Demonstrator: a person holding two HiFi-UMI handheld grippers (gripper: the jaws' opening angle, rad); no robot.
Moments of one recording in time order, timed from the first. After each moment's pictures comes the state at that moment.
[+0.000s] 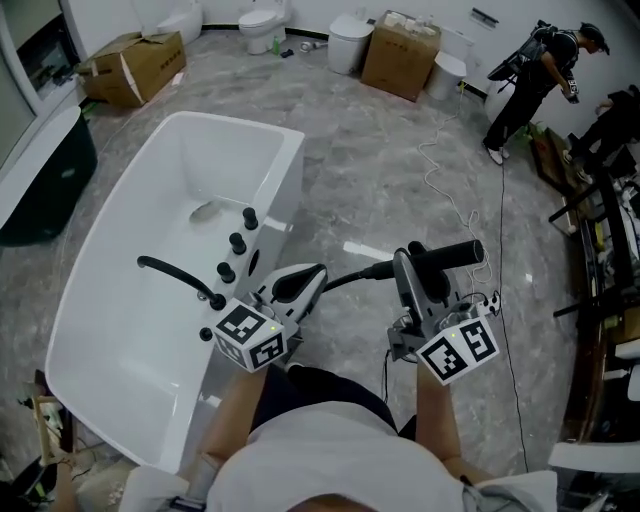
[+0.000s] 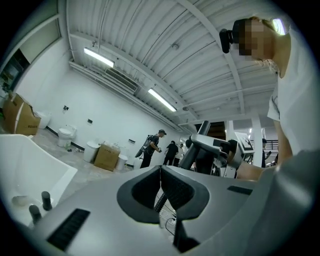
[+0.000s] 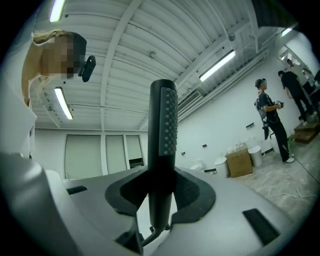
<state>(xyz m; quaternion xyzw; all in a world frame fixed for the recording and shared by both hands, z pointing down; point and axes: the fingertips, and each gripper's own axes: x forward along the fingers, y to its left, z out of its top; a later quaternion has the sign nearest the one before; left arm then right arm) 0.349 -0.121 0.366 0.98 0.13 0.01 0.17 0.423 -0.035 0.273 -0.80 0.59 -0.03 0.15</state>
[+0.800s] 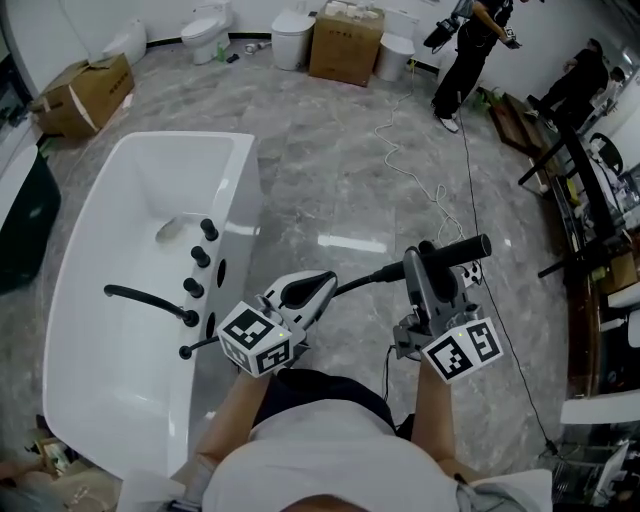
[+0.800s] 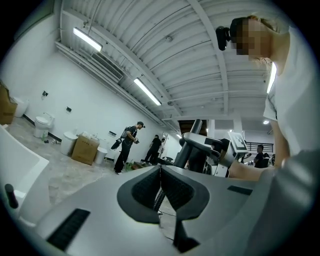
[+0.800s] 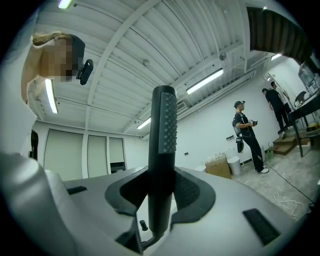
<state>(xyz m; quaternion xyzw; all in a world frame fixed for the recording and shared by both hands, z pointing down) 0.396 -0.041 0.379 0.95 0.25 0.03 0.16 0.464 0.050 0.284 -0.86 0.49 0.00 0.15</state>
